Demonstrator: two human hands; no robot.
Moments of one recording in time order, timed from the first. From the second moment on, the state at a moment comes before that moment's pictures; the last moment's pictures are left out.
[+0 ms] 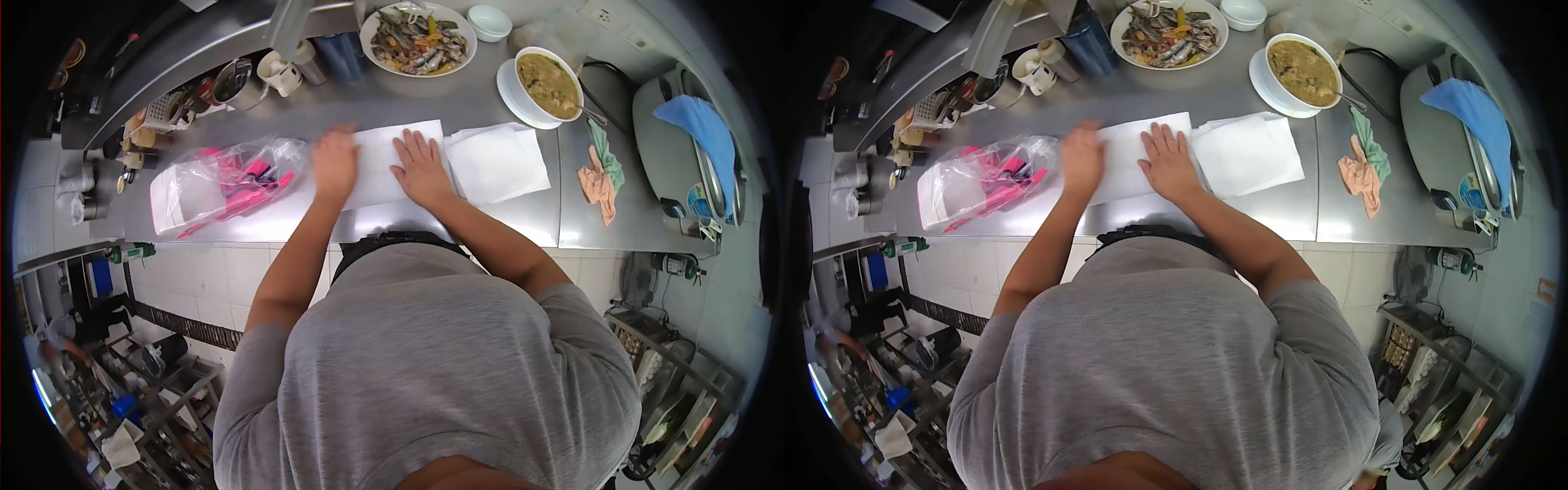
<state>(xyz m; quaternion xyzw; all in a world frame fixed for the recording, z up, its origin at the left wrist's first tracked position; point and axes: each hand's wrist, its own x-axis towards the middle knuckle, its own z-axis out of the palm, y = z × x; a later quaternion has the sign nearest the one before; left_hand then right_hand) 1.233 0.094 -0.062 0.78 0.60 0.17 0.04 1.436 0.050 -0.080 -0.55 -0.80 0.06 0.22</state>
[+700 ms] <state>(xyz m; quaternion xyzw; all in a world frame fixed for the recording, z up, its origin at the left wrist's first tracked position) 1.326 0.025 0.059 0.38 0.34 0.28 0.81 1.480 0.010 0.051 -0.49 -0.32 0.67 0.46</state>
